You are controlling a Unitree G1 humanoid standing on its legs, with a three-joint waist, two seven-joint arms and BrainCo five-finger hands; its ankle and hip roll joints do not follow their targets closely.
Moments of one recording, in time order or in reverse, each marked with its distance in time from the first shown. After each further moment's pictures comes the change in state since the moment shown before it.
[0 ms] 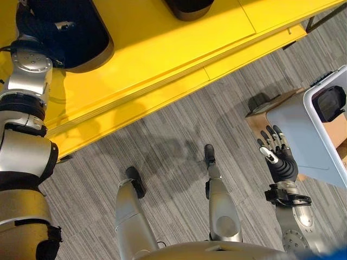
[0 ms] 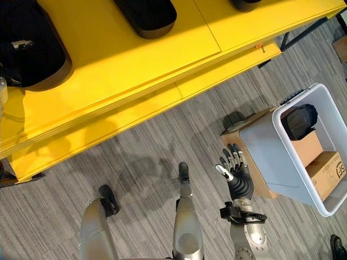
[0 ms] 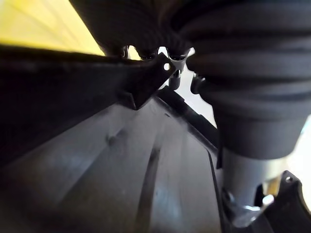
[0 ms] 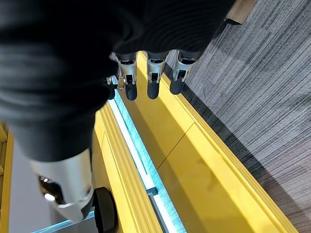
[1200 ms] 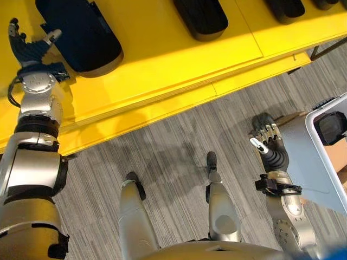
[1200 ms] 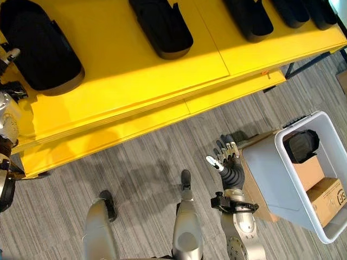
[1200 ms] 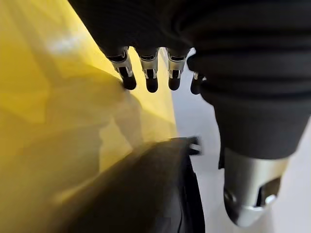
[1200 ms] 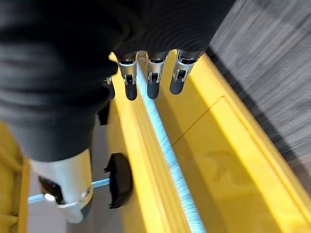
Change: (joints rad) left arm 0.186 -0.063 0.308 -0.094 -0.218 -0.041 0.152; right arm -0.091 0.001 0.077 -0.006 -0.079 0.010 -0.118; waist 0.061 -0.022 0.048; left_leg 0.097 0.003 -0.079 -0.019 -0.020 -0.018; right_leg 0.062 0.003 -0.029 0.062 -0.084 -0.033
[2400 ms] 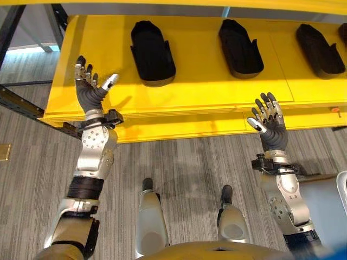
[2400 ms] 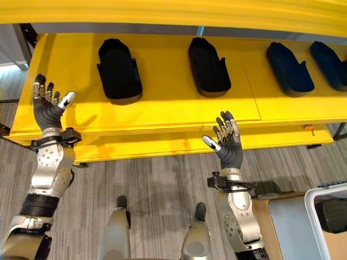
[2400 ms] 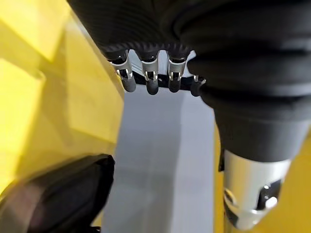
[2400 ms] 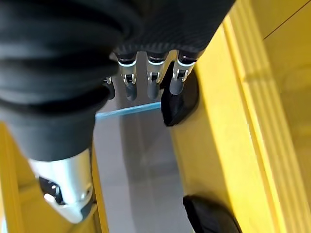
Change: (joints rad) left arm 0.624 -0.347 0.225 -0.771 0.113 -0.068 0.052; right arm -0.220 0.000 -0.002 0.025 -0.056 0.004 -0.046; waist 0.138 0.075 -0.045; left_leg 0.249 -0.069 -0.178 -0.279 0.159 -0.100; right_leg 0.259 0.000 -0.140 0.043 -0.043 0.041
